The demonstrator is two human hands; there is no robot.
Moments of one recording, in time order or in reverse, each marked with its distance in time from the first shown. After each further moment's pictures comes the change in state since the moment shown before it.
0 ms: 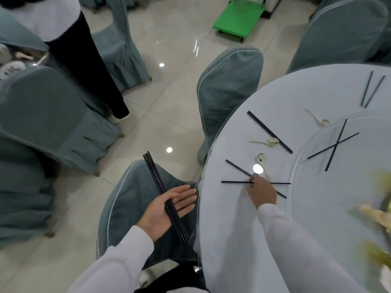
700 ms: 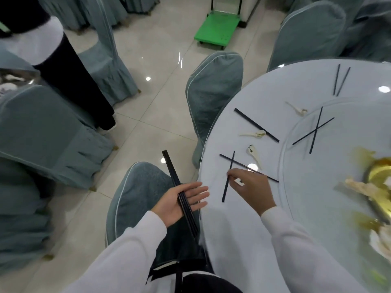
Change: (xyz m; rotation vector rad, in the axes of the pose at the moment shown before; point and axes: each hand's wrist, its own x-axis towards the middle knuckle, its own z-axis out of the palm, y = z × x) left_hand -0.012 -0.004 0.025 0.189 -0.132 -0.136; right_hand -0.097 -0.032 -0.032 0.229 0.614 -0.718
